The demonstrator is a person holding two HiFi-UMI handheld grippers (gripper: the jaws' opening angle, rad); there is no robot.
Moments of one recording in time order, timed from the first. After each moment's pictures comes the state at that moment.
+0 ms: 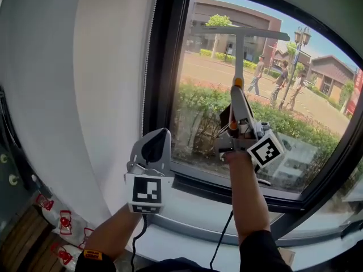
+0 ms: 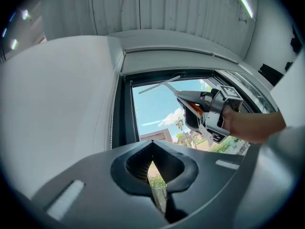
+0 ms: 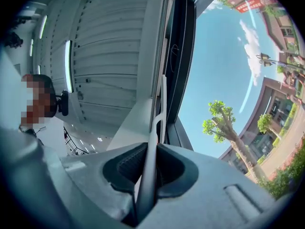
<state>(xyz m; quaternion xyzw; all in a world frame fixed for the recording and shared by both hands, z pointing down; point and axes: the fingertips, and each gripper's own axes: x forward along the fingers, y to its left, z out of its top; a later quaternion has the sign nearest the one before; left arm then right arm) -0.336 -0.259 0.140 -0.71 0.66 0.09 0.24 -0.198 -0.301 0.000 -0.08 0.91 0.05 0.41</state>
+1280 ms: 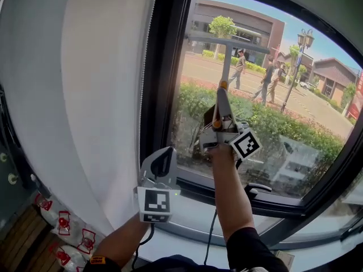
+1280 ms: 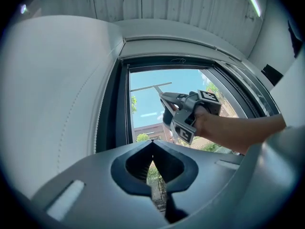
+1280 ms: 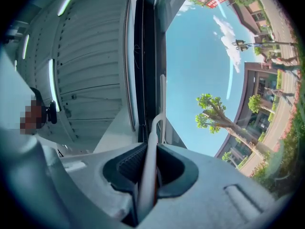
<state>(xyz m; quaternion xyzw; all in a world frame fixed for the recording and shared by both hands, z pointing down) -0.318 -0.292 0.201 -0.72 0.67 0.07 0.20 -0.230 -0.381 0.029 -0.06 0.88 -0.08 0.46</state>
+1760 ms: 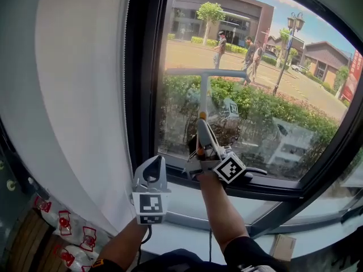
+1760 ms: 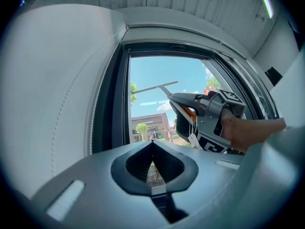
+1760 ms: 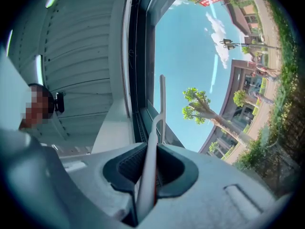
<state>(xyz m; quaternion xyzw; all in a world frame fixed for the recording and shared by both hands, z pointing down) -0.313 -0.296 0.284 -0.72 0.68 0.03 0.13 -0.217 -0.361 0.161 -0.10 0.89 -0.13 0.42</state>
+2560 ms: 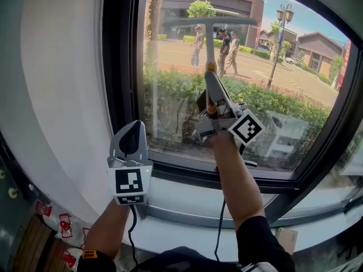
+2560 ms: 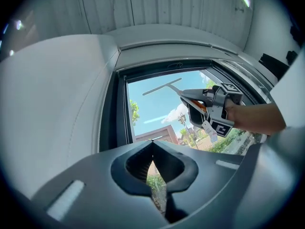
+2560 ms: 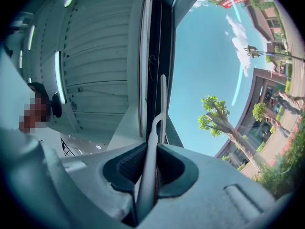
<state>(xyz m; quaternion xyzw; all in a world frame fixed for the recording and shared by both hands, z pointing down) -0.317 -0.280 0.158 -0.68 0.68 0.07 0.25 -0.158 -0.344 0.022 -0.07 0.91 -0.01 0.42</state>
